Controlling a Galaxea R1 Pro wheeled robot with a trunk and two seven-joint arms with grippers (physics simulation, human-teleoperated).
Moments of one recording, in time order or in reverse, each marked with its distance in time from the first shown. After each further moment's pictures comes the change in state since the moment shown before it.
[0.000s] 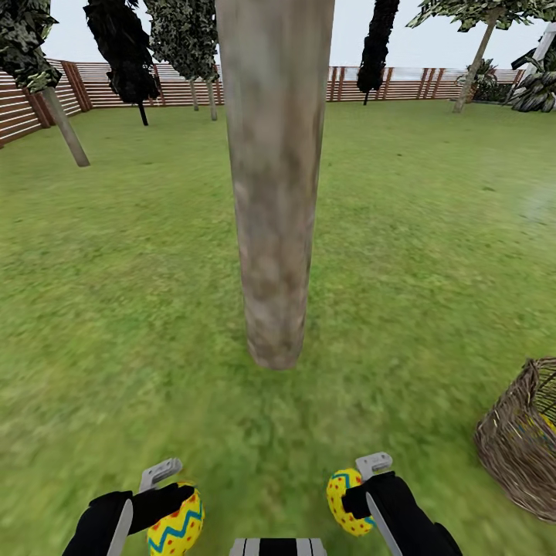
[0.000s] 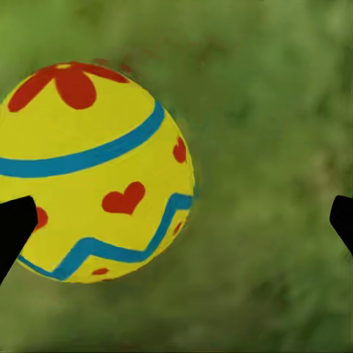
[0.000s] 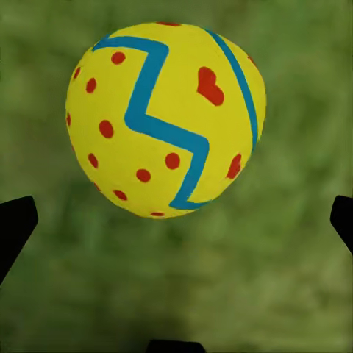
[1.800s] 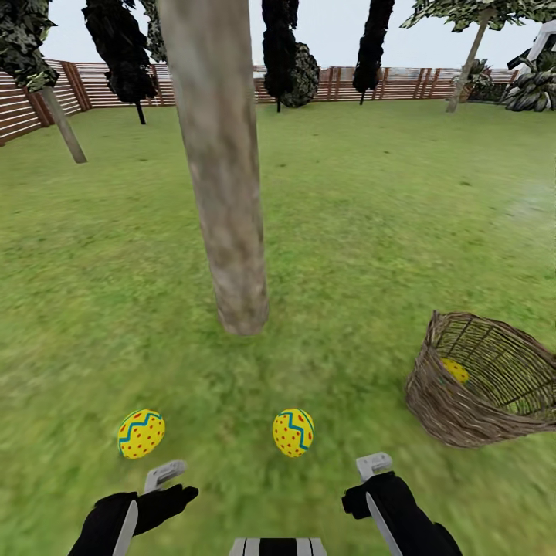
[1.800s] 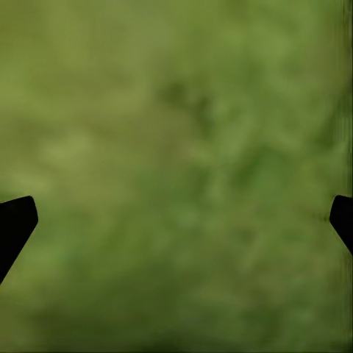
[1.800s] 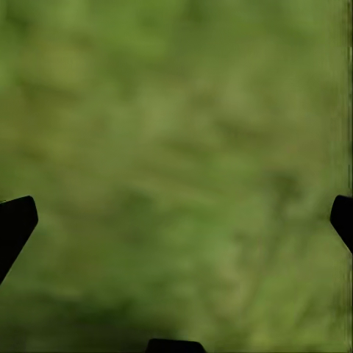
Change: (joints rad) left arm 0.000 -0.014 -0.008 0.011 -0.009 -0.013 0.005; right arm 0.000 0.000 0.001 0.000 0.000 0.002 0.000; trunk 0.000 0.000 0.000
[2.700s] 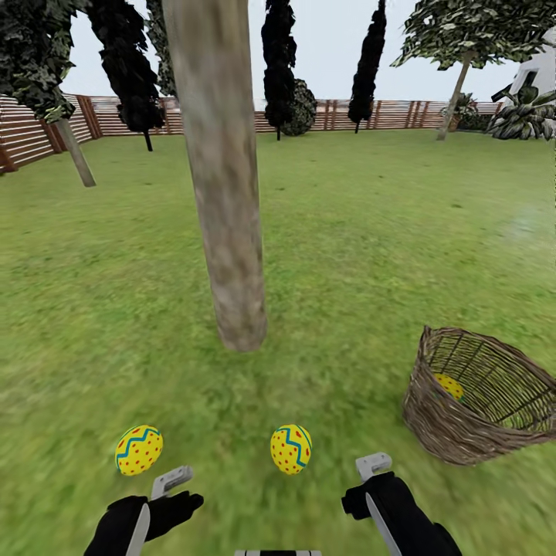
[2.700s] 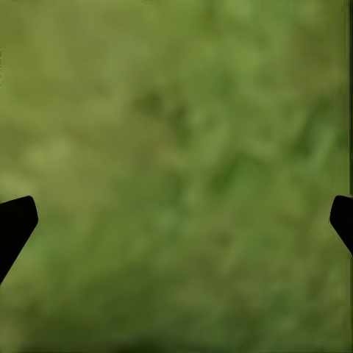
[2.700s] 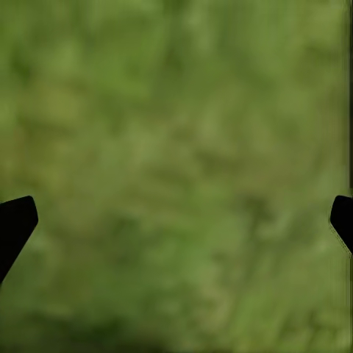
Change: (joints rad) left arm 0.000 -0.043 -0.002 0.025 0.001 0.001 0.093; right arm 0.000 0.000 0.002 0.002 0.003 -0.001 -0.001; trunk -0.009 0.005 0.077
